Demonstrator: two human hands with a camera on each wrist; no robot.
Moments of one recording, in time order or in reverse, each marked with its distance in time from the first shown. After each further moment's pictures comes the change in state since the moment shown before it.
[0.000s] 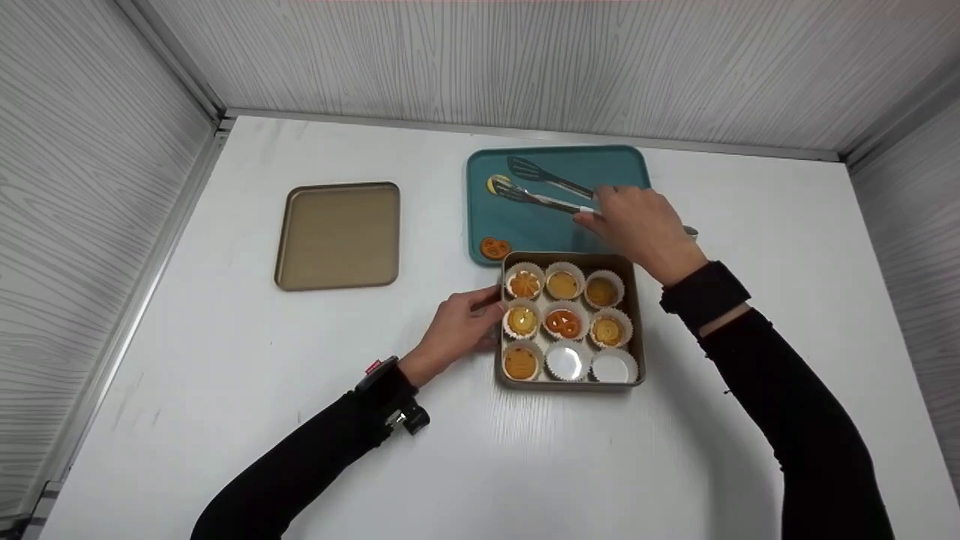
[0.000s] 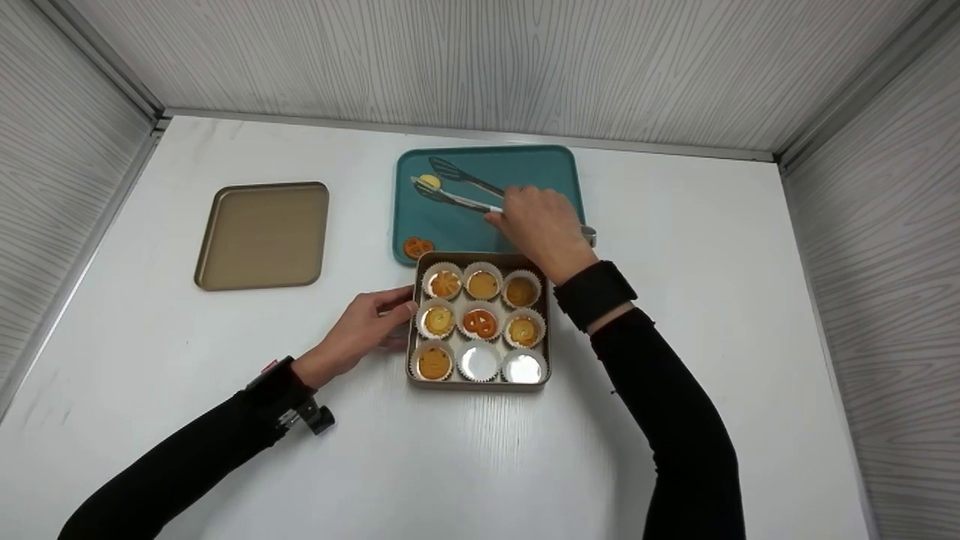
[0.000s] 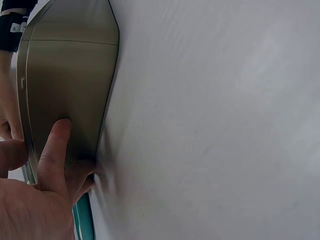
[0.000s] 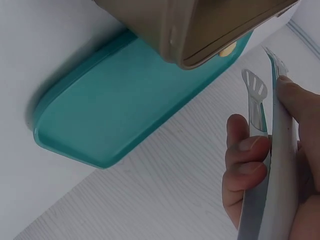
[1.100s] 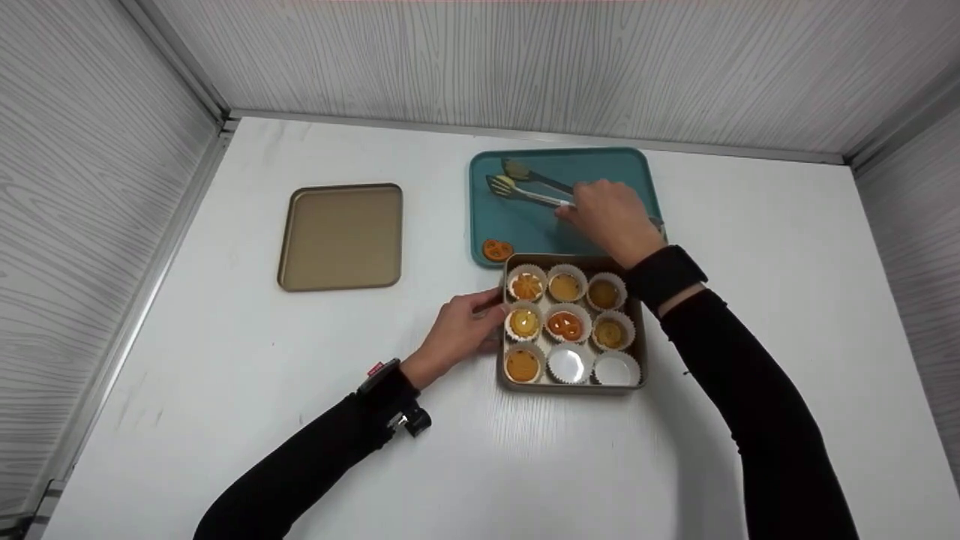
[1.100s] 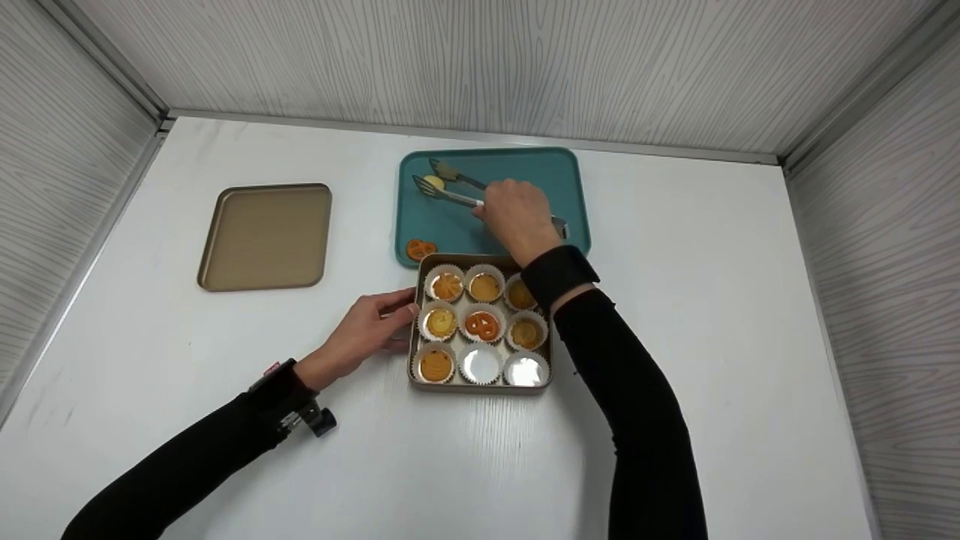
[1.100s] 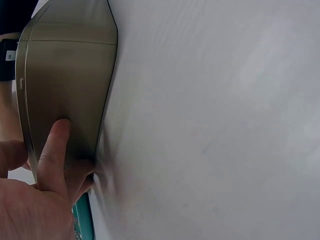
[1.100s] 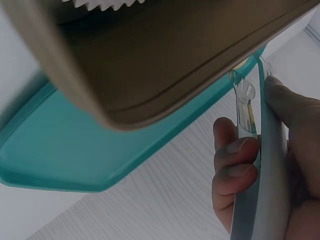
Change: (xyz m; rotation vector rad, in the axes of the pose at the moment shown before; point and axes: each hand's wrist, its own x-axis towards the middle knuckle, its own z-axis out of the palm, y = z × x) left_hand -0.003 -0.001 -0.001 0.034 0.001 0.035; right_hand 0.039 -0.015 0.021 -0.007 -0.107 0.097
